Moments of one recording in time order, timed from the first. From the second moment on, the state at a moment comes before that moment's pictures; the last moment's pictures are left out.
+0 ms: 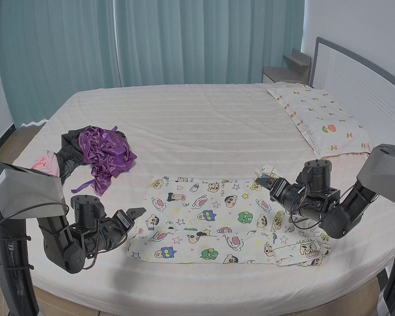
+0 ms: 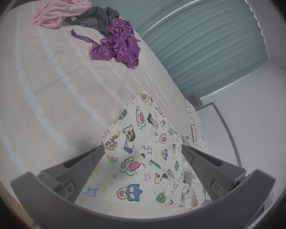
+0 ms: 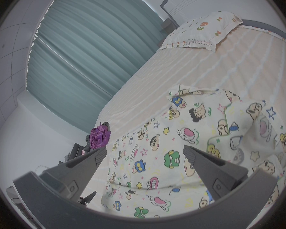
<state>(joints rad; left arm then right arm) -0.23 2.27 -0.44 -1.32 -0.15 -0.94 0.36 2.18 -0.77 -0.99 0.03 0.82</state>
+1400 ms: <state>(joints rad) -0.24 2.17 -0.43 -1.25 -0.17 -0.80 0.35 2.17 -0.75 -0.99 0.07 0.82</state>
